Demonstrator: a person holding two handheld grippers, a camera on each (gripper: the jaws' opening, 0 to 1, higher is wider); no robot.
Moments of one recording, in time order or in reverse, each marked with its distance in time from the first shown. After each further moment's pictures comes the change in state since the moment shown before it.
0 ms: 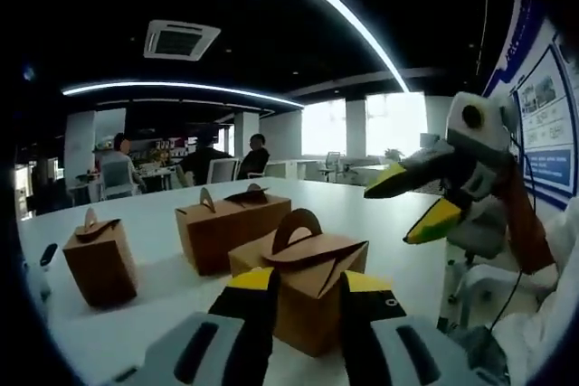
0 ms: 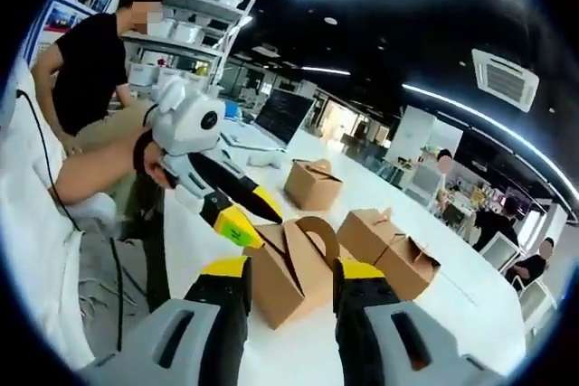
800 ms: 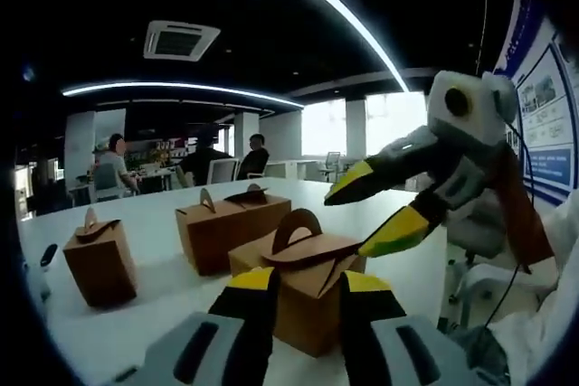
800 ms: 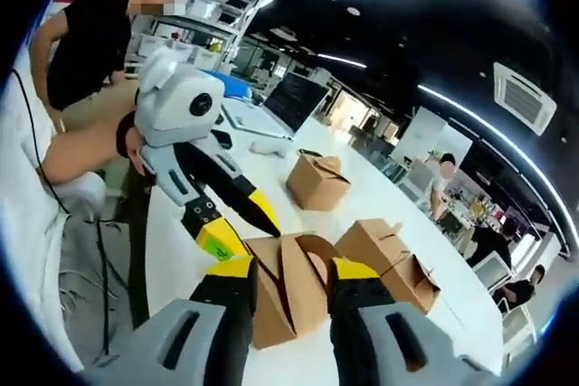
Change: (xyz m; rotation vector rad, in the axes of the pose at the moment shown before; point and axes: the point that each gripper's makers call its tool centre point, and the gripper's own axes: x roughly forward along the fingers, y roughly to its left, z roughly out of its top) left arm 0.000 -0.001 0.001 0.002 -0.001 0.000; right arm 0.037 0.002 0.008 -0.113 0.083 0.017
